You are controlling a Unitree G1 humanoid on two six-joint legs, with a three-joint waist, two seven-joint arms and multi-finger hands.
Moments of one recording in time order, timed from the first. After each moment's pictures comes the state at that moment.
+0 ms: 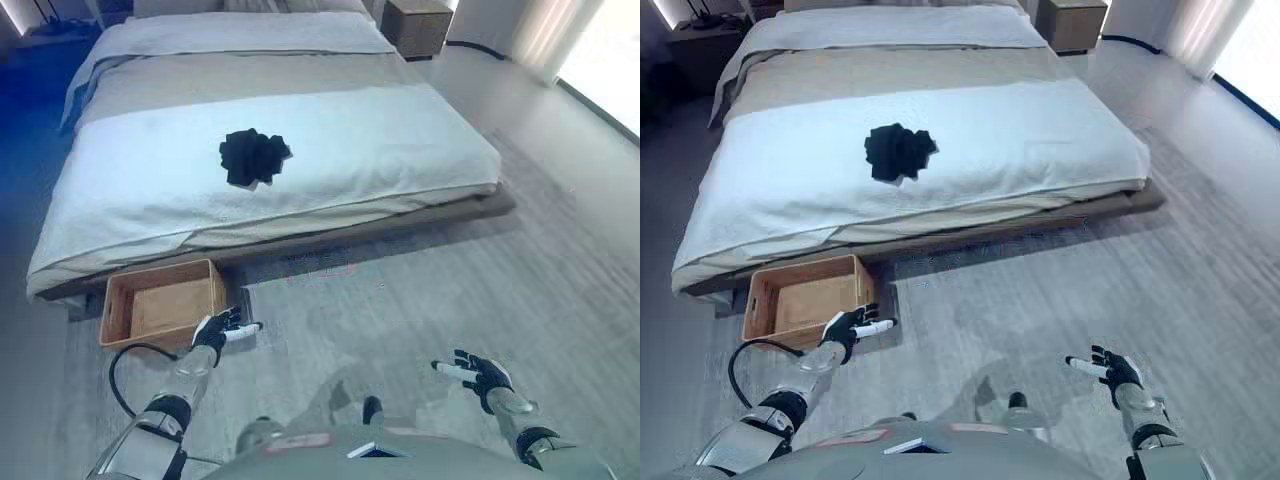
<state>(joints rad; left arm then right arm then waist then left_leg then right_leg) -0.13 0.37 -0.32 1.04 -0.31 -0.08 0.01 -0.03 -0.41 0.11 1.25 0.20 -0.12 0.07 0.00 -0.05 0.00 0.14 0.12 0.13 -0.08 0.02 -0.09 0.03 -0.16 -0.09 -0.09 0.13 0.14</state>
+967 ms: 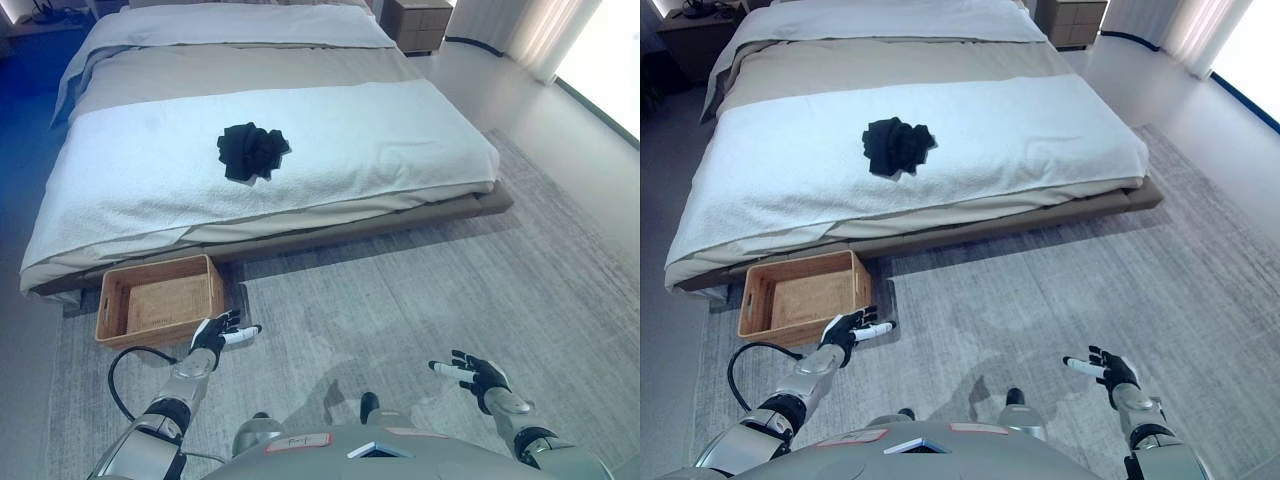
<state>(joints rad) -0.11 0.37 -0.32 1.04 -0.31 -0.08 0.02 -0.03 -0.40 0.11 1.25 0.20 -0.12 0.07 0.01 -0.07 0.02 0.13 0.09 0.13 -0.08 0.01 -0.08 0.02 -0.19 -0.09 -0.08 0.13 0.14</state>
